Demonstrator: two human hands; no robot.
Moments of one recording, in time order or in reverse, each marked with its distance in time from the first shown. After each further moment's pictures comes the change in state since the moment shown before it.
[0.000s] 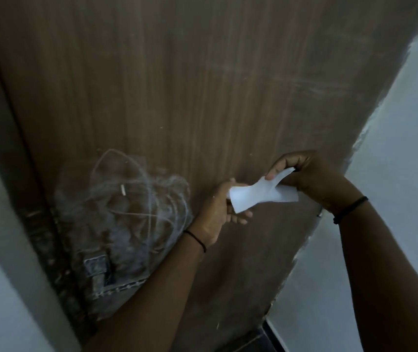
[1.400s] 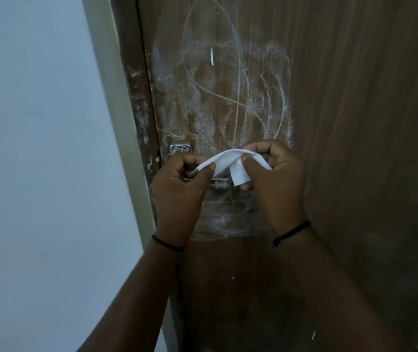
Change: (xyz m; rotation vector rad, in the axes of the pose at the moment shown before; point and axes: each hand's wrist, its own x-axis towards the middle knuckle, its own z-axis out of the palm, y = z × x) left_hand -0.184 -0.114 -0.139 0.879 0.955 0.848; right_hand -0.078 0.056 0.321 0.633 0.351 -0.231
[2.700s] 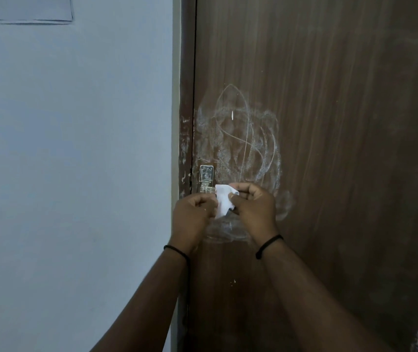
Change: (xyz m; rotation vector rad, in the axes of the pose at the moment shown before) left_hand -0.066 0.065 -0.072 -0.180 -0.126 -0.440; right_hand -0.088 -0.078 0.024 0.115 -0.030 0.292
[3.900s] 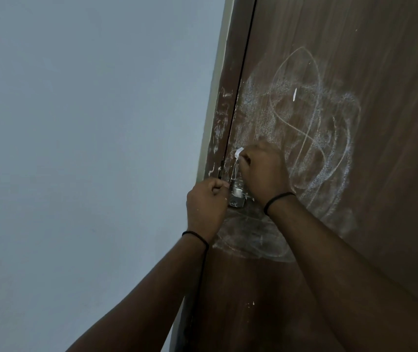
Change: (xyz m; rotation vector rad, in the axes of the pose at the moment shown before) left_hand 0.112 -0.072 -0.006 0.284 0.259 0.131; right_hand 0.145 0.044 0.081 -1.090 -0.123 -0.723
